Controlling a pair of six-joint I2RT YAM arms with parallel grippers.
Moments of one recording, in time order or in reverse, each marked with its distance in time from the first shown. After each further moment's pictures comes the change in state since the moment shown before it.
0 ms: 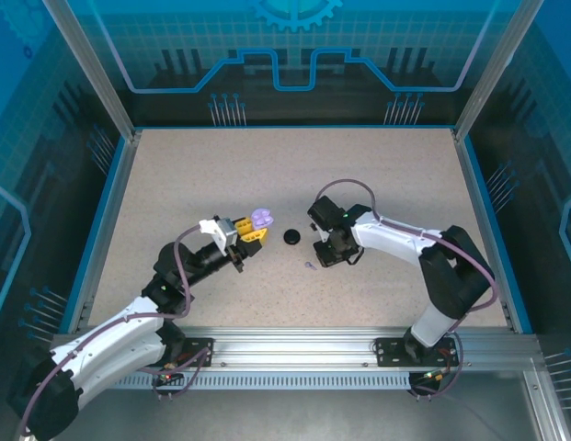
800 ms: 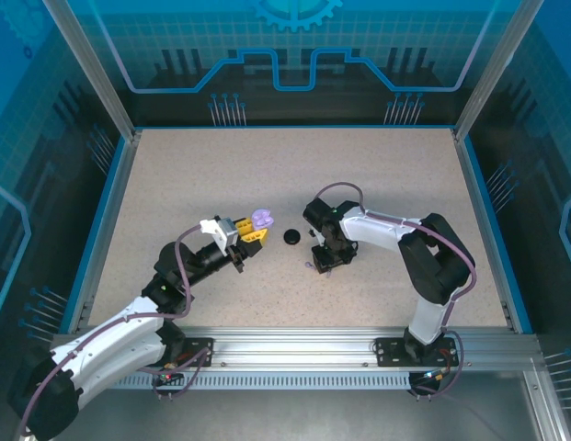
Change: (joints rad) left arm 0.000 0.000 0.000 -0.010 0.000 0.000; right arm -0.006 0.119 0.071 -0.105 -0.048 0.000
